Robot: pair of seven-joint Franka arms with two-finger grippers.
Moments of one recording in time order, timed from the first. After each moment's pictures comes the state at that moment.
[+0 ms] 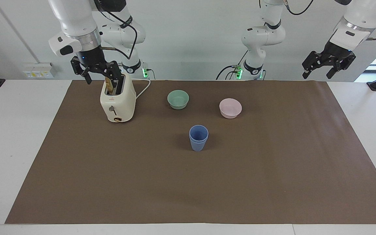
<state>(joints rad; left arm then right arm) 0.07 -0.07 -0.08 -1.53 -0.05 1.47 0.01 -0.02 0.00 0.14 -1.52 -0.05 1.51 0.27</state>
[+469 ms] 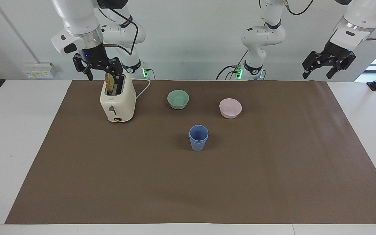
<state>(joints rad) 0.07 -0.07 -0.08 -1.53 -0.05 1.47 0.01 0.01 -0.02 0.12 -1.52 -0.04 1.48 0.22</state>
